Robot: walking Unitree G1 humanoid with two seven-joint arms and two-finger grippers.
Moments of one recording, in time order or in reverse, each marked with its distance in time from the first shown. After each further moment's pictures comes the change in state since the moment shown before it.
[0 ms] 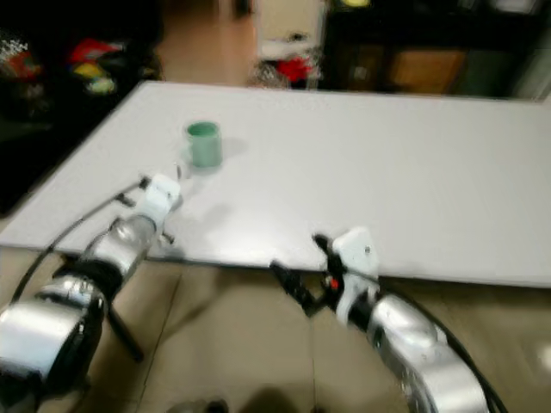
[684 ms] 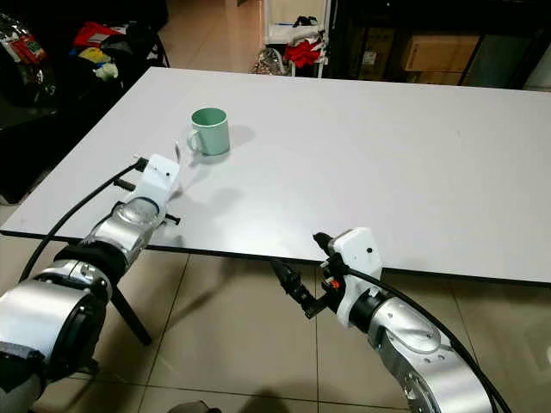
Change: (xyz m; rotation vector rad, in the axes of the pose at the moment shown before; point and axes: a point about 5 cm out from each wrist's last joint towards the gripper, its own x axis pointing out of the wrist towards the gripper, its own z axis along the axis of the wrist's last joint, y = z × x) left arm 0.001 0.010 0.018 -0.111 -0.026 0.030; right arm -0.002 0.000 0.010 -0.020 -0.020 -0.017
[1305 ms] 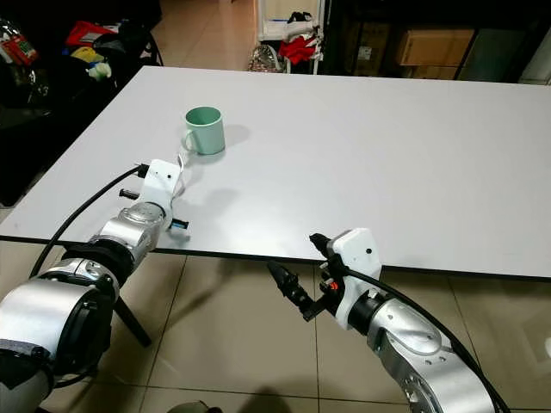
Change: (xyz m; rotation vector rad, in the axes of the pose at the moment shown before) left arm -0.001 -0.012 -0.007 -0.159 0.094 -0.049; right arm -0.001 0.003 0.000 0.023 0.004 0.022
